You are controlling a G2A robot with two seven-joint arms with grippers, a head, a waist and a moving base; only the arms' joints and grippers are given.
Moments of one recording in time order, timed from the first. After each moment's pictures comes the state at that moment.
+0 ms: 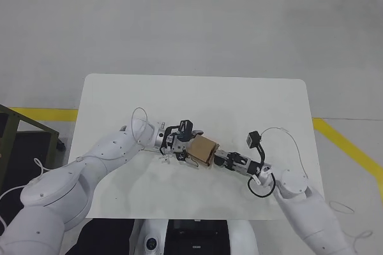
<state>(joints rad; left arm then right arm) 0.57 -1.19 -0.23 -0.72 1.55 -0.94 0.88 -1.37 -1.14 1.12 -1.45 0.37 -0.18 0.79</state>
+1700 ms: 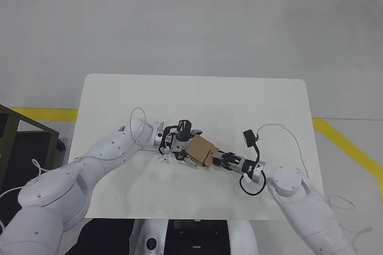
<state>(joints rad) 0.57 -1.18 -0.24 -0.73 1.56 -0.93 0.89 -1.36 -1.13 1.10 -1.55 0.17 0.01 0.70</state>
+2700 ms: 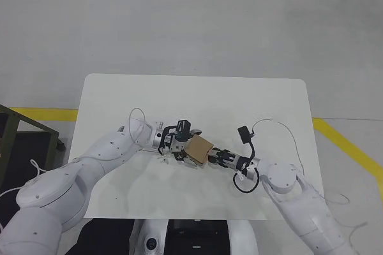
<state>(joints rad) 0.58 -1.17 -0.24 -0.75 1.55 -0.93 0.89 -1.32 -1.14 1.05 -1.58 0.12 0.07 0.66</state>
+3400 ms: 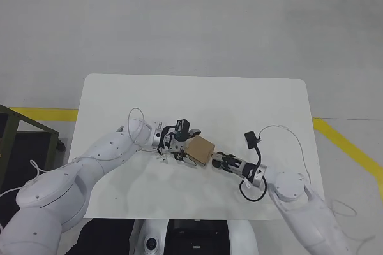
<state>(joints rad) 0.58 -1.17 -0.24 -0.74 1.55 -0.93 0.89 -1.44 -1.12 1.13 -1.65 0.13 0.00 0.67</state>
